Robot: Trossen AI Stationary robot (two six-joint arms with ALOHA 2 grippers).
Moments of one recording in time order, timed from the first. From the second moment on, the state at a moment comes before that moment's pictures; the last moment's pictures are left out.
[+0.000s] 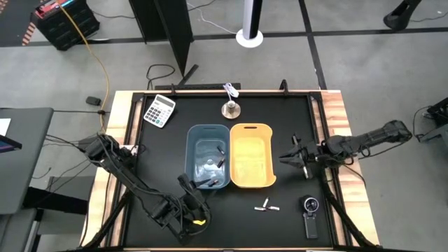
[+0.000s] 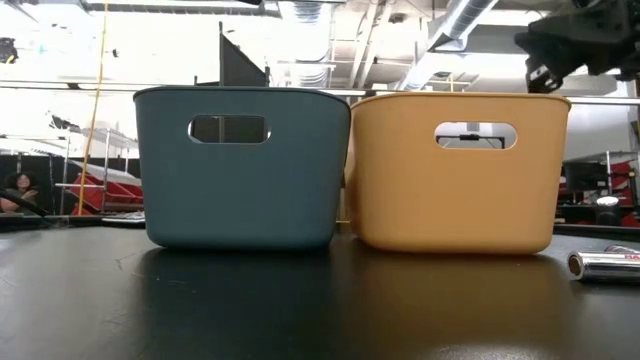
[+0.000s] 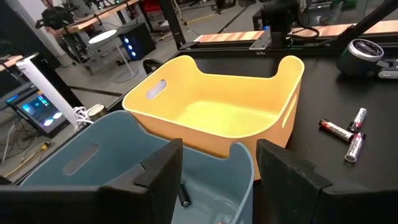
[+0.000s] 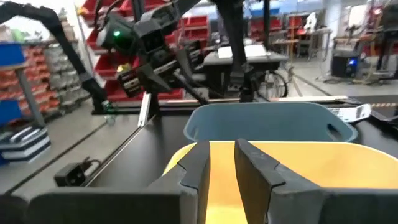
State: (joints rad) left arm -0.72 1.80 1.36 -0.52 -1.26 -0.71; right arm 0.30 0.35 0.15 0.23 0.15 0.08
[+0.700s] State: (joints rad) left arm -0.69 1.80 1.36 -0.52 -1.21 -0.66; right arm 0.85 1.04 0.81 -0.51 0.61 0.36
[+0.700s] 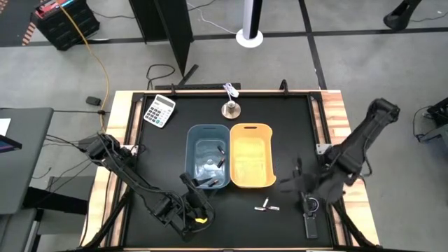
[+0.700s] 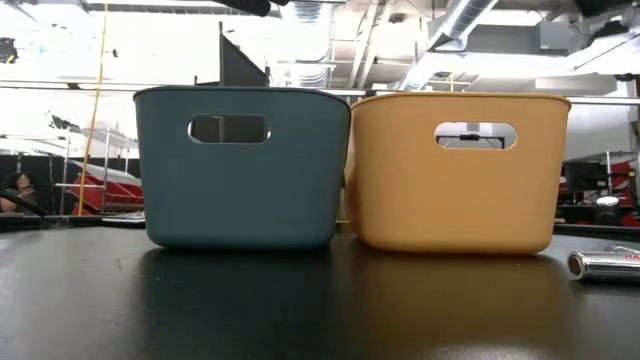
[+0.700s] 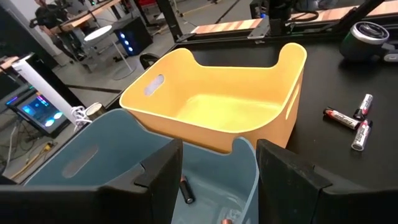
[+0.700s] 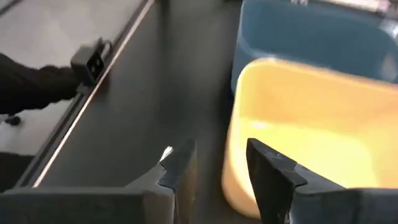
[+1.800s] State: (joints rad) left arm -0.69 1.80 1.36 -0.51 -1.22 -0.66; right arm 0.92 1.69 0.86 -0.42 0.45 0.92
